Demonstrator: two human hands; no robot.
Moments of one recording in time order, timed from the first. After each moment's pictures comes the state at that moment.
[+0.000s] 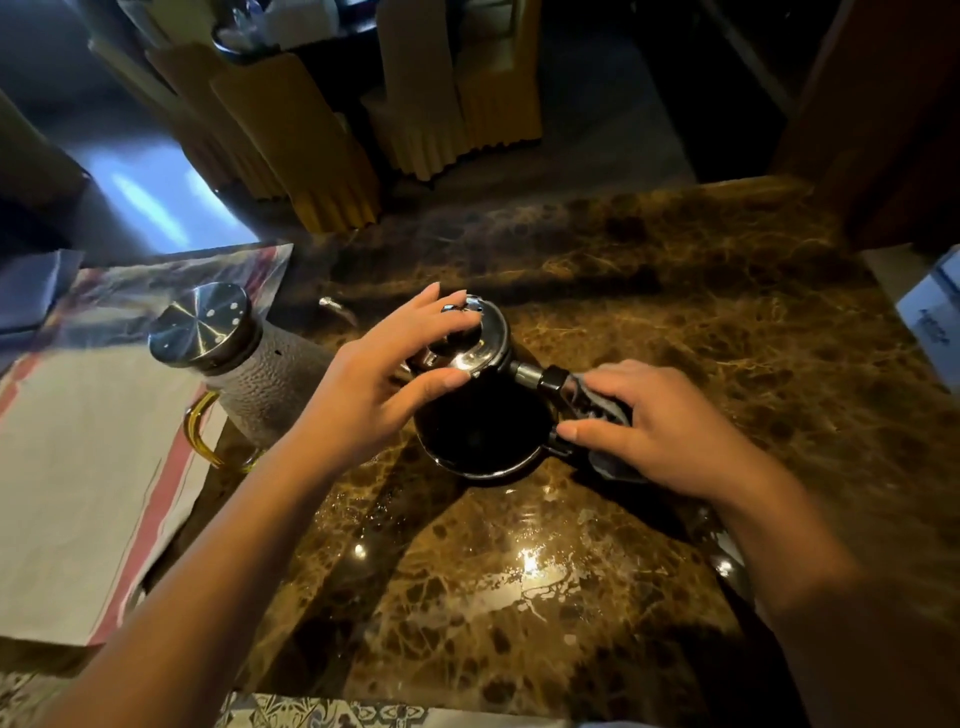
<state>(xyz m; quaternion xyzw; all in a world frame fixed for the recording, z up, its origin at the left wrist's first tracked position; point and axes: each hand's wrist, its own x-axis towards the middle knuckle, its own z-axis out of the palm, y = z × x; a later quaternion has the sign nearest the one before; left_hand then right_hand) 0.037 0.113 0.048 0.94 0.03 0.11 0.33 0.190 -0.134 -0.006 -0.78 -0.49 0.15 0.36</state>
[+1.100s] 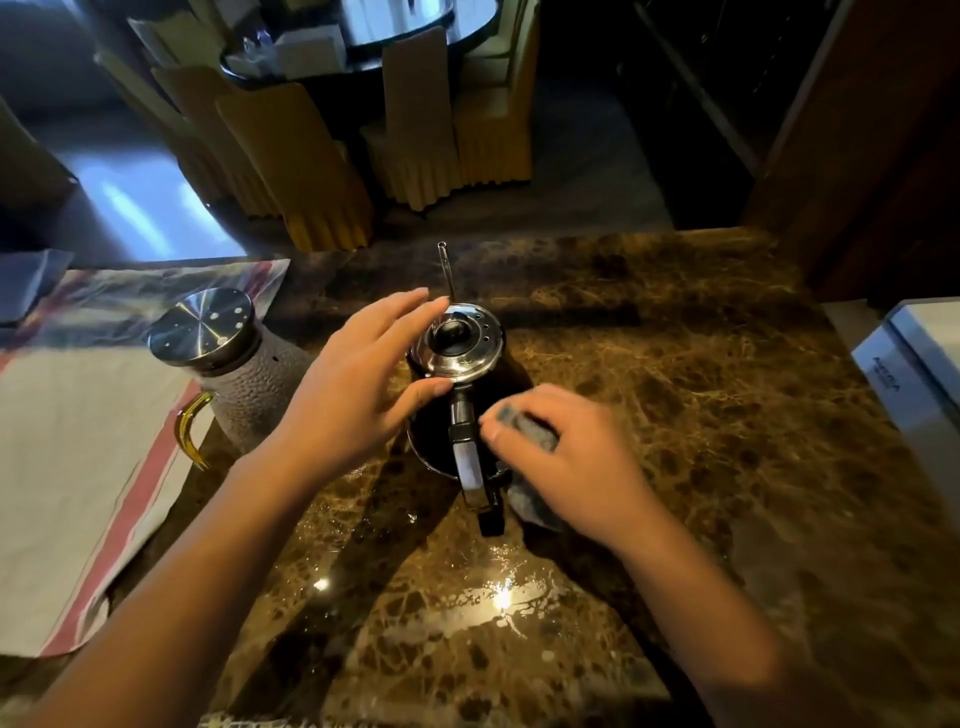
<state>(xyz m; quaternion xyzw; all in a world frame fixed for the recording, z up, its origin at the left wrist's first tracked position) 0.030 0.113 0.059 0.98 0.08 0.13 0.15 0.127 -0.099 0.013 -0.76 -0.37 0.13 0.52</state>
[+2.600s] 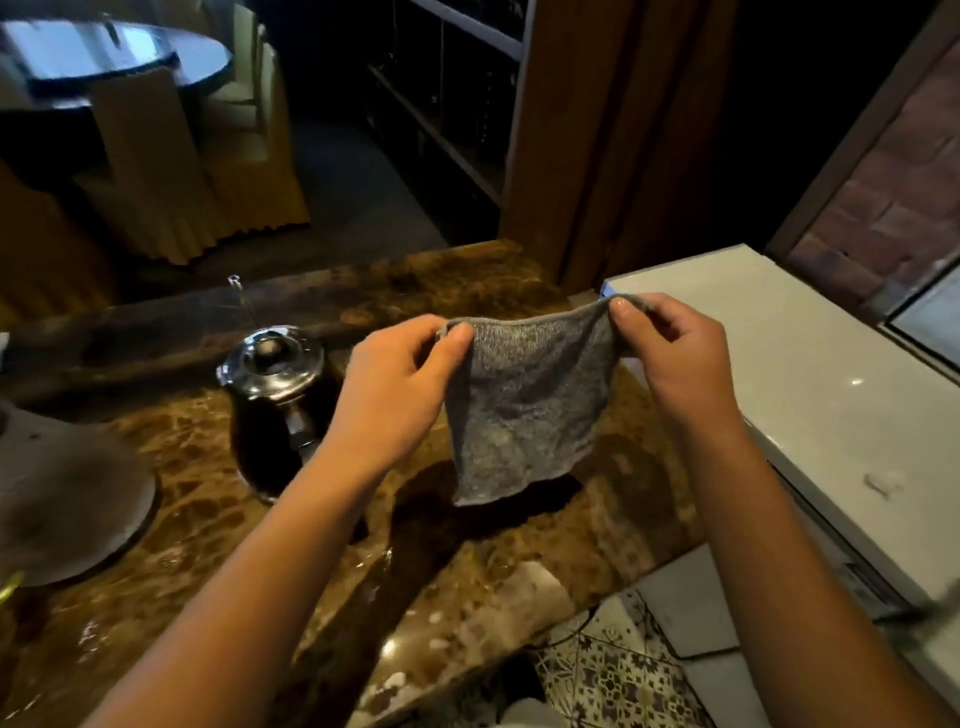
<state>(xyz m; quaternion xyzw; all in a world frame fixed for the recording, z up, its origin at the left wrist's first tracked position) 0.083 -0.029 0.078 0.86 -0.03 0.17 0.49 0.150 -0.273 0.077 -0.81 -0.07 -0.13 0.57</state>
